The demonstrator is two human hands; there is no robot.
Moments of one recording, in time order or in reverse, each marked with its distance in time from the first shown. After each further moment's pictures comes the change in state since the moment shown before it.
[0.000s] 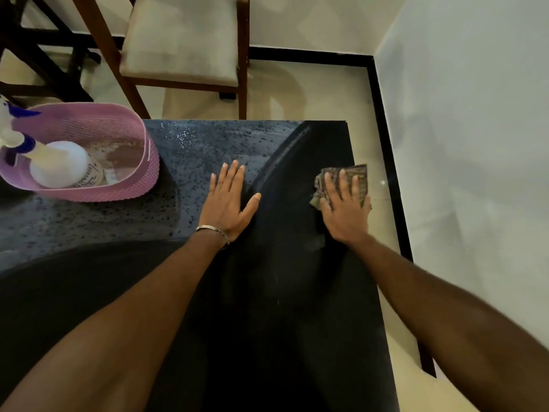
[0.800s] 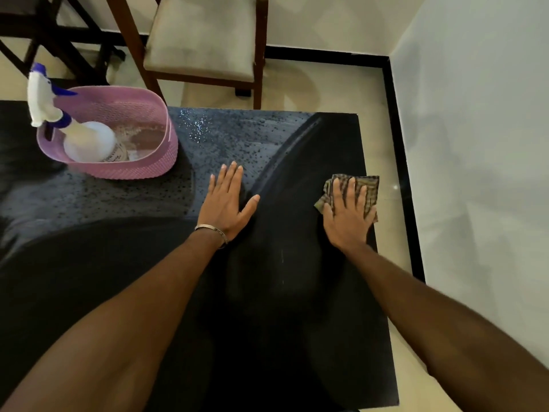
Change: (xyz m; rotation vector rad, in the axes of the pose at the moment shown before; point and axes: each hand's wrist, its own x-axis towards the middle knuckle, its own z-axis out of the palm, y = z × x) left_hand -0.049 -0.010 -0.004 0.054 0.014 -0.038; right_hand -0.048 -0.015 0.013 0.042 -0.009 0.077
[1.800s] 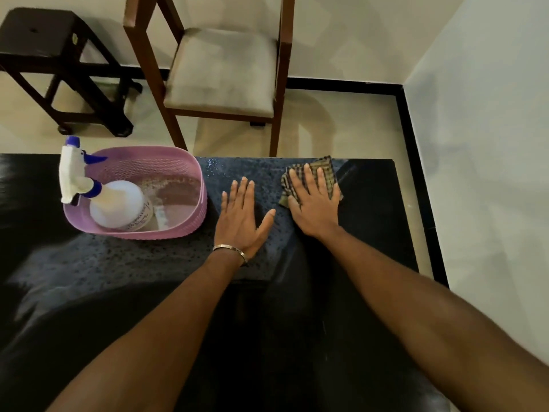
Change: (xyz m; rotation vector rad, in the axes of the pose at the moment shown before) left_hand 0.086 -0.053 -0.026 -0.021 0.051 -0.067; right_hand 0.129 -0.170 -0.006 -0.036 0.070 -0.291
